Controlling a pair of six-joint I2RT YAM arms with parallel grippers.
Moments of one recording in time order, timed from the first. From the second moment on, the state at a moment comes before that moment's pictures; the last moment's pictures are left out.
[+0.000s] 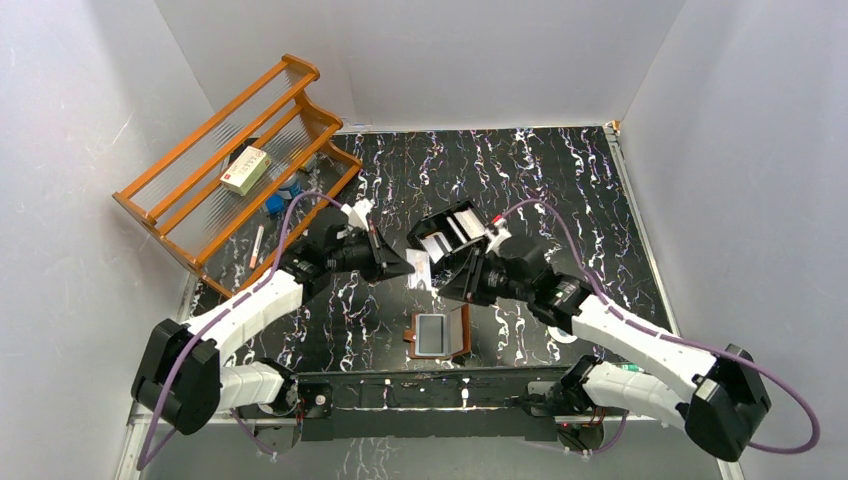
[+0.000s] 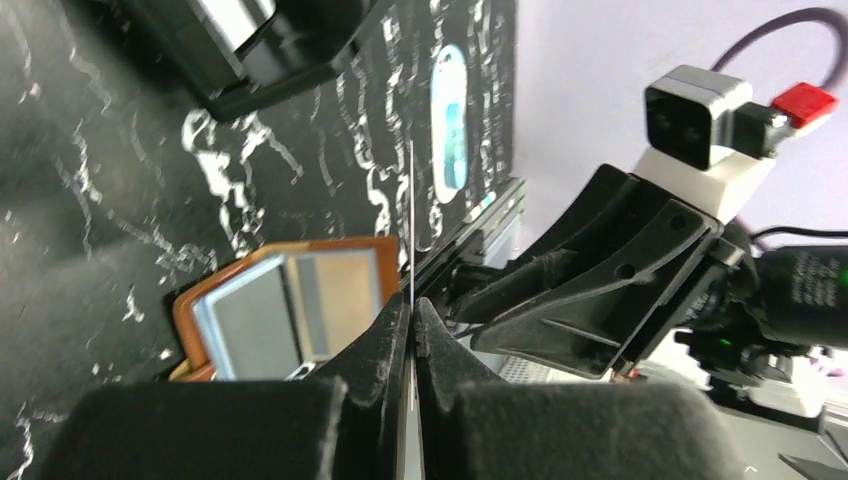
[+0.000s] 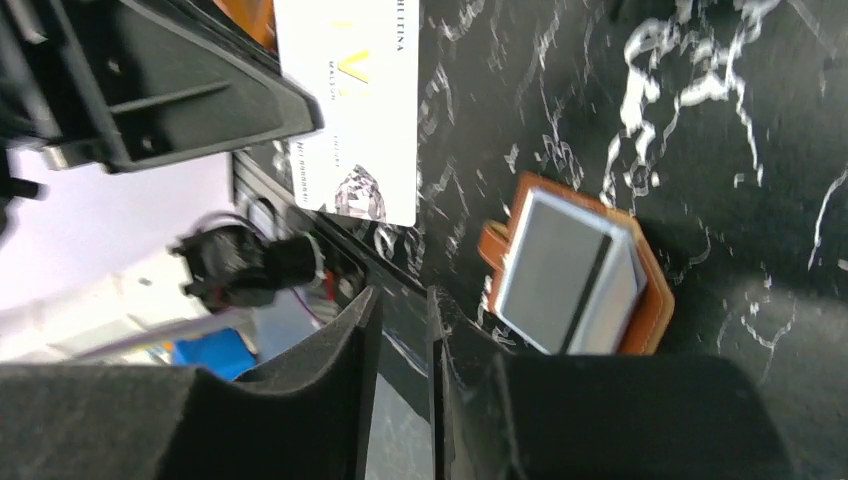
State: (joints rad) left arm -0.51 1.23 0.71 0.00 0.59 -0.99; right arm 0.75 0.99 0.63 -0.14 -0.29 0.98
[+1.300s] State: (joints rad) left arm -0.87 1.43 0.51 0.15 0.34 -1.21; right arm 0.92 1.15 0.46 -0.23 0.03 0.94
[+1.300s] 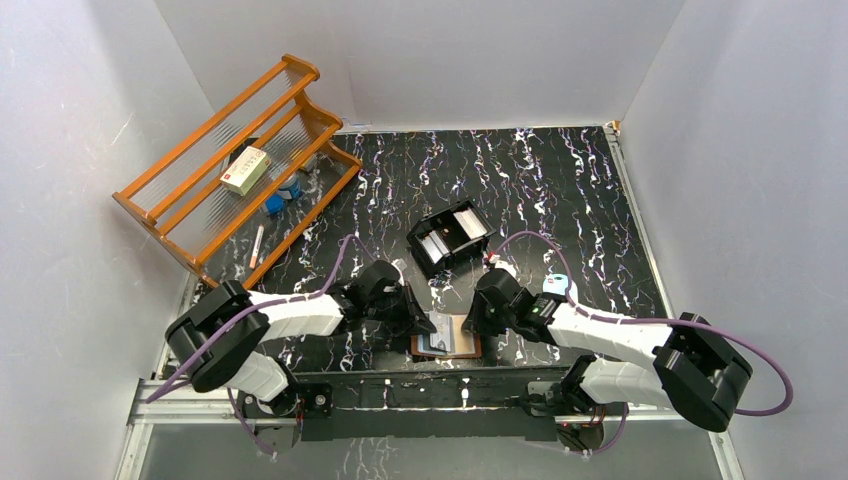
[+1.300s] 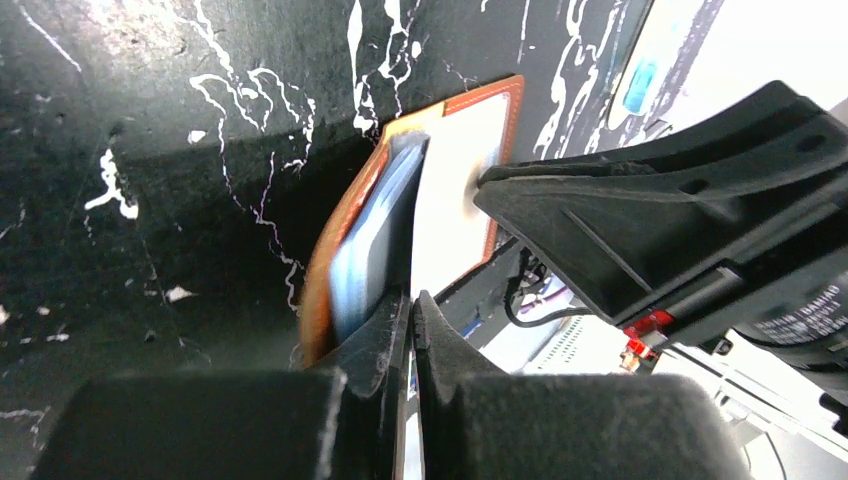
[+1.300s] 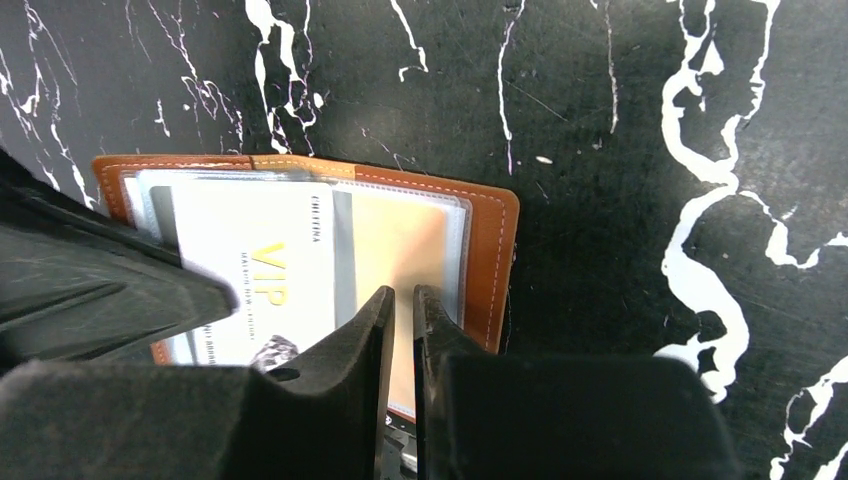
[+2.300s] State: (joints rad) left arm -0.93 1.46 0.56 0.04 0.22 -1.20; right arm 0.92 1.13 0.41 -0.17 0.03 0.98
